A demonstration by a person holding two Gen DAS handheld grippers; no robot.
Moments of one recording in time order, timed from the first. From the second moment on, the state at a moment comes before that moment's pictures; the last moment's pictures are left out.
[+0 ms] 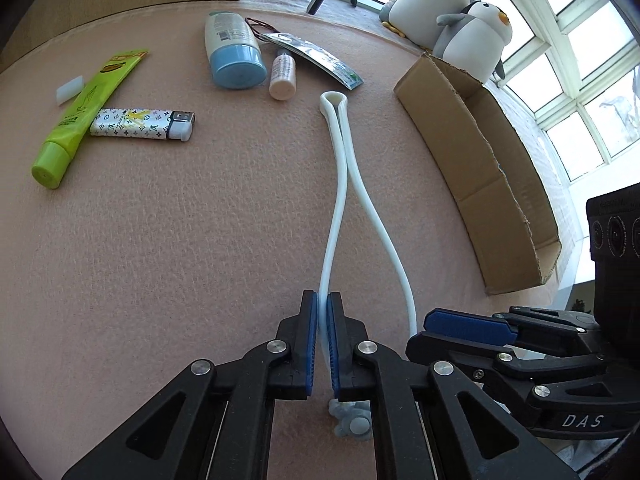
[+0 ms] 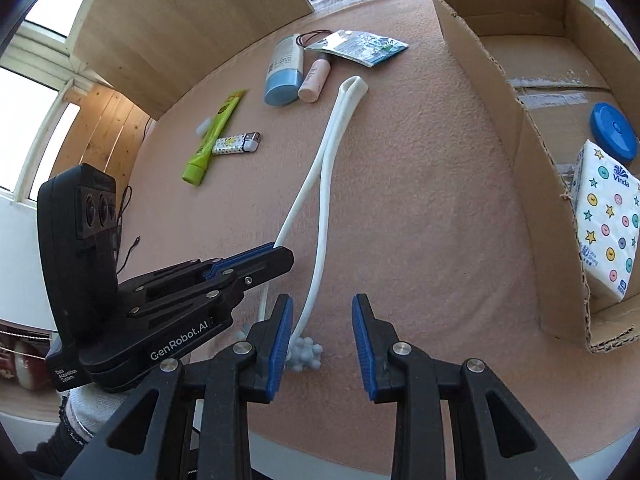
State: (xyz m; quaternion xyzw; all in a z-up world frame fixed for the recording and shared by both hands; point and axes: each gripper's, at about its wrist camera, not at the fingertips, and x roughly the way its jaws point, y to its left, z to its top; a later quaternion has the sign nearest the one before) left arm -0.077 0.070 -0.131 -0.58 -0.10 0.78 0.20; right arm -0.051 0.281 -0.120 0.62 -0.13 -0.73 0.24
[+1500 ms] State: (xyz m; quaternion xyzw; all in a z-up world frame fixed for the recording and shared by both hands) left arm -0.131 0.287 -0.042 -0.49 -0.05 0.81 0.31; right arm -0.096 0.431 -0.035 0.54 -0.09 -0.83 0.14
